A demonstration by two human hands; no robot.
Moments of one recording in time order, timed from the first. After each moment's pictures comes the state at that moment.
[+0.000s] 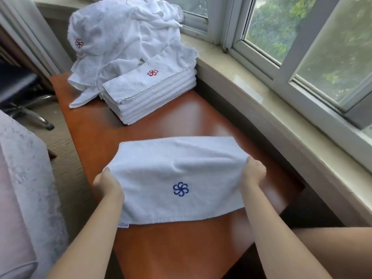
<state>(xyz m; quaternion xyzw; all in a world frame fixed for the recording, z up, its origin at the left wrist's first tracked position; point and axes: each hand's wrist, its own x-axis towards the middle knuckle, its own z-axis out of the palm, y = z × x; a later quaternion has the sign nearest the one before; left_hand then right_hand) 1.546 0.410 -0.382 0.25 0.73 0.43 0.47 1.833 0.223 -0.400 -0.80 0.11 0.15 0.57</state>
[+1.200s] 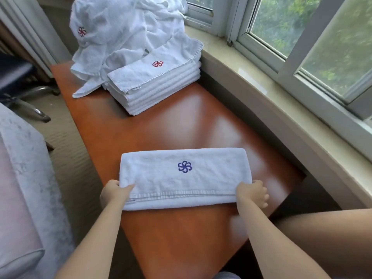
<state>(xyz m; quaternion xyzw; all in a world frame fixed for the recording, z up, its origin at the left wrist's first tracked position) 1.478 0.394 -0.429 0.60 0.73 0.05 0.32 1.755 0.180 -0.424 -0.96 0.12 0.14 0.21</state>
